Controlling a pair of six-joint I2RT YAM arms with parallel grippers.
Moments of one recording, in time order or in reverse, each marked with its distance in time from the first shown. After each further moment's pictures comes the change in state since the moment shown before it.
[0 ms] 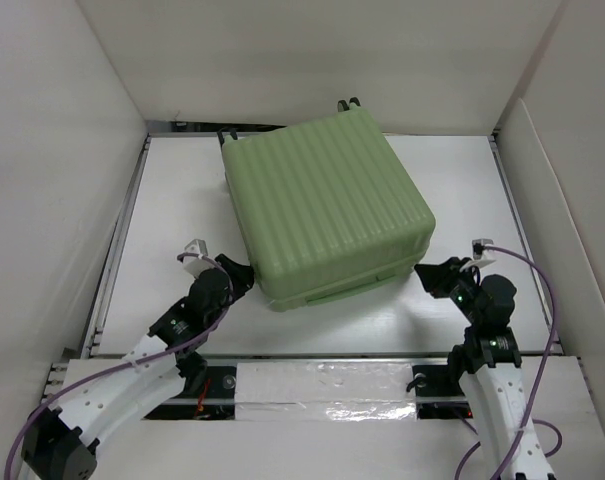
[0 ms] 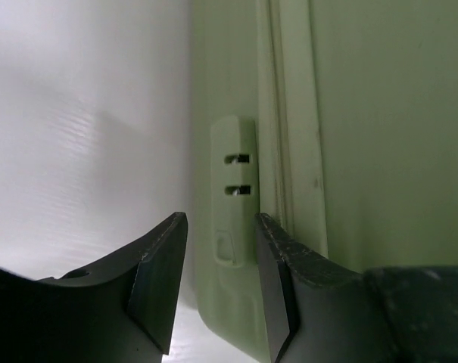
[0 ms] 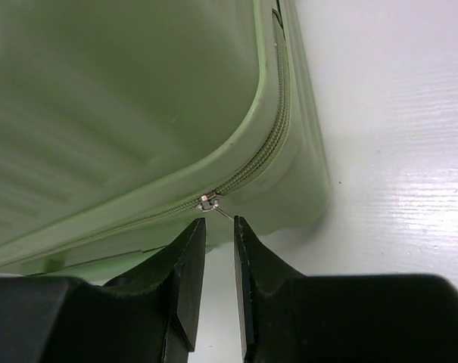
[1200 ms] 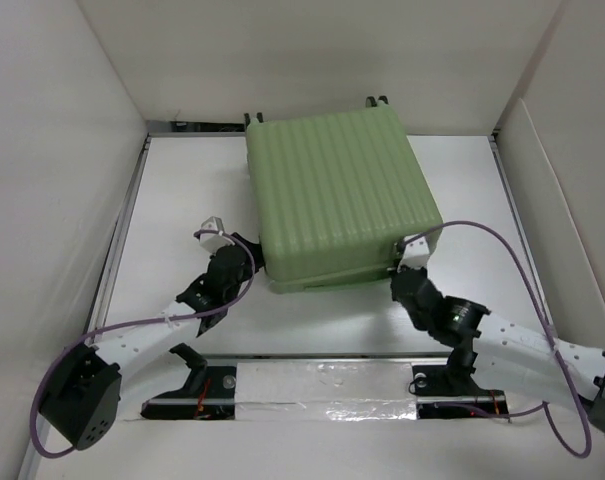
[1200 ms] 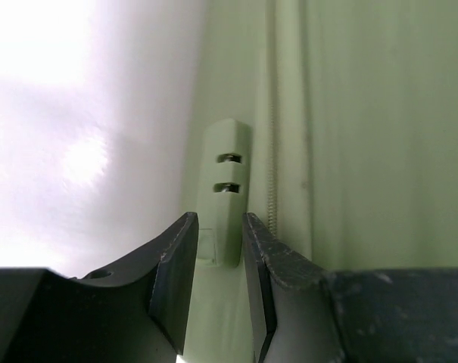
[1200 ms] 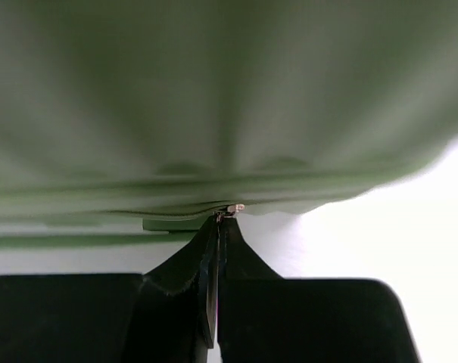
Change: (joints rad) left arm 0.010 0.418 0.070 0.405 0.034 0.072; right arm 0.950 0.517 0.248 -0.097 1.102 -0.089
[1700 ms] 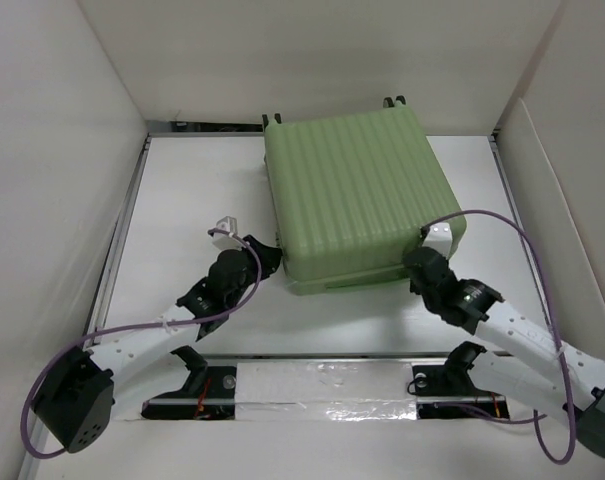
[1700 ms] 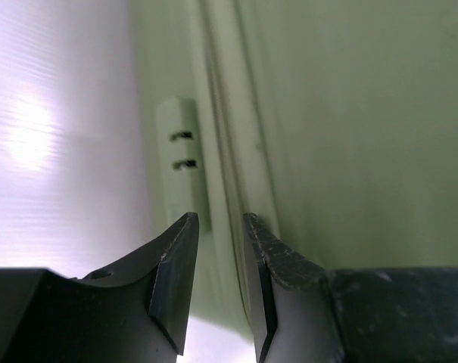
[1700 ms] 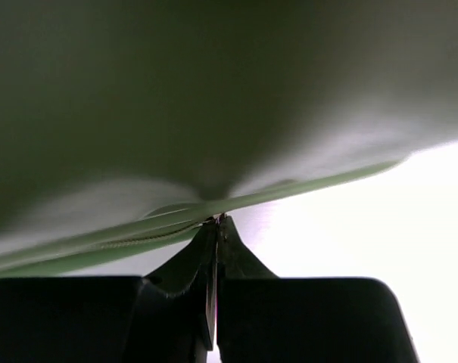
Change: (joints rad) left arm -0.049 -0.025 0.010 0.044 0.117 0.018; right arm -0.178 0.057 0.180 -0.376 0.016 0.107
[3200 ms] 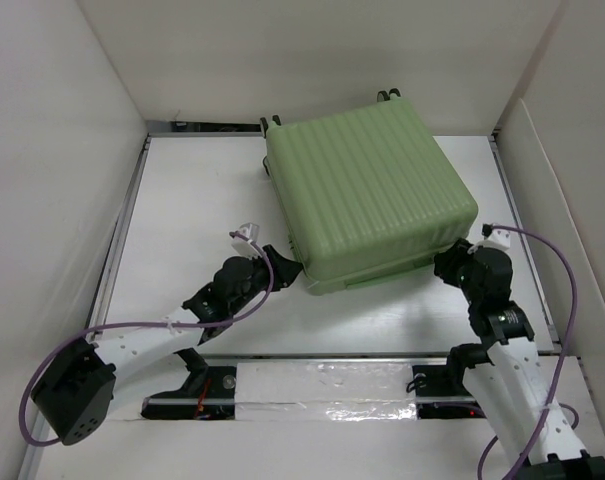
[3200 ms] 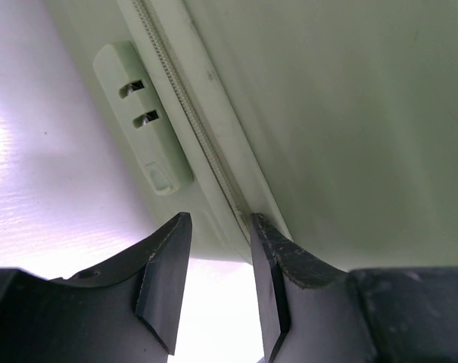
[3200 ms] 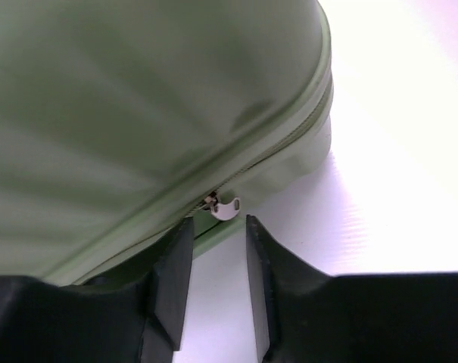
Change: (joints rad) left arm -0.077 0.020 -0.042 0.114 0.200 0.059; right arm -0.638 -0.327 -0.152 0.213 -0.587 -0.039
